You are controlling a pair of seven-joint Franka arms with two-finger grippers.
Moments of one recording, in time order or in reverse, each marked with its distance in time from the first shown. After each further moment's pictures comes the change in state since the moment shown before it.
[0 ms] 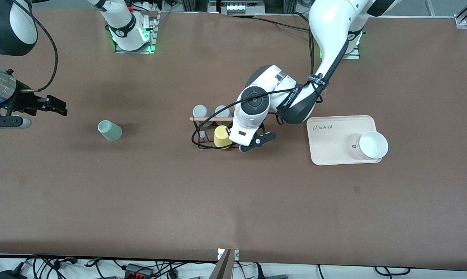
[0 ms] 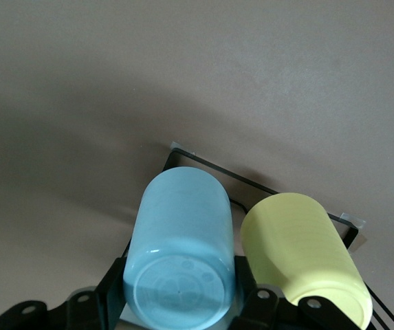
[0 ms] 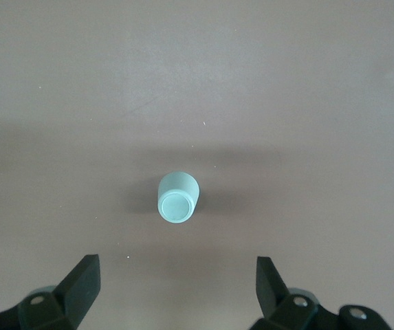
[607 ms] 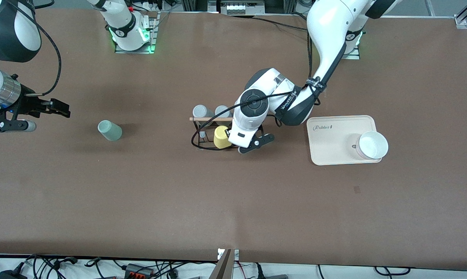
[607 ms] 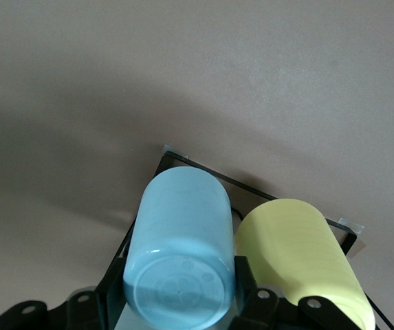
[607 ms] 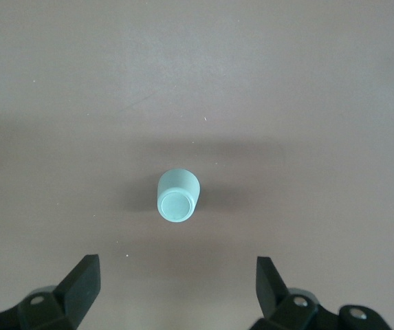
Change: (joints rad) left arm -0.002 0.017 0.000 0.001 0.000 0.025 0.000; right arm 0.001 0.026 0.000 0.000 0.000 0.000 0.000
